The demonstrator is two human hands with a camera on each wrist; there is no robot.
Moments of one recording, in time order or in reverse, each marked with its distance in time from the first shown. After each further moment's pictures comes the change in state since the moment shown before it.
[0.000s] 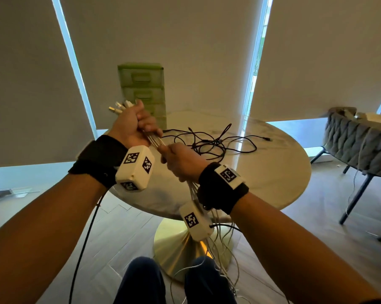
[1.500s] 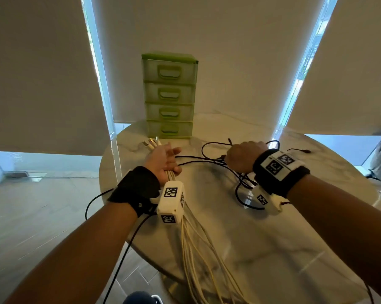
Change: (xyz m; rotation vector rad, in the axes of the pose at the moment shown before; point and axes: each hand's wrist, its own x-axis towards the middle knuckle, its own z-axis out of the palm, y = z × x) left_hand 0.105 -0.051 -0.089 -0.038 0.383 -0.174; right_hand 0.146 0.076 -0.085 -1.159 -0.099 0.212
